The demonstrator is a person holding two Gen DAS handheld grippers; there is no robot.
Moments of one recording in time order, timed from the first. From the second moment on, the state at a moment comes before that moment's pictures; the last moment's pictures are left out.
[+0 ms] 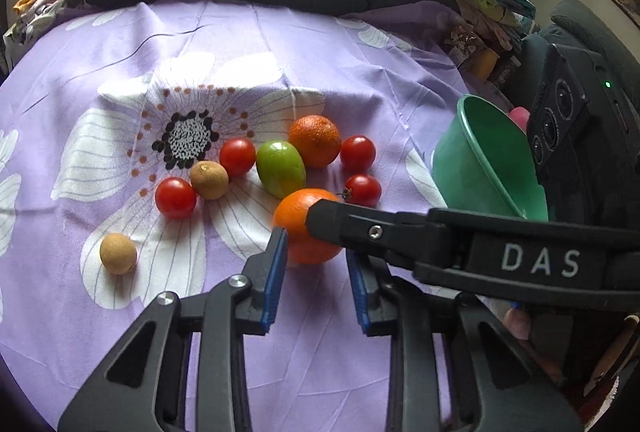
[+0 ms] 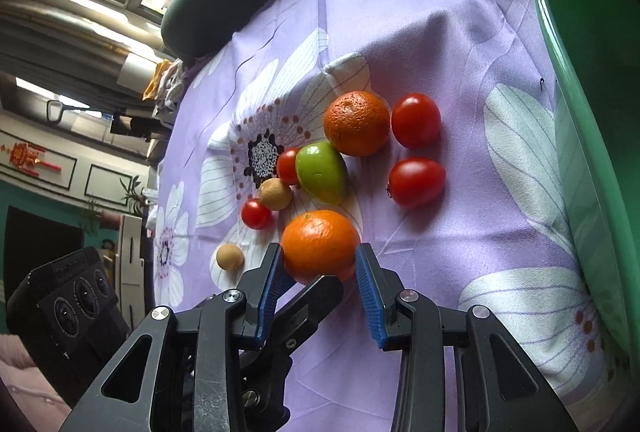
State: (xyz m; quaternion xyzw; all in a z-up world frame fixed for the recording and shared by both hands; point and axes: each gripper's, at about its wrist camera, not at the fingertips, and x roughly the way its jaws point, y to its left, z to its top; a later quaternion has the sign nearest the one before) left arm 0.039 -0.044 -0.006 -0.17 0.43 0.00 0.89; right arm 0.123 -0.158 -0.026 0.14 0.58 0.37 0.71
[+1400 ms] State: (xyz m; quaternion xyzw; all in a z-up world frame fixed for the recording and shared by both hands) left arm 0.057 -0.028 -0.019 -0.24 0.44 -0.02 0.86; right arm 0.138 -0.153 -0.032 0.15 0.58 0.35 0.72
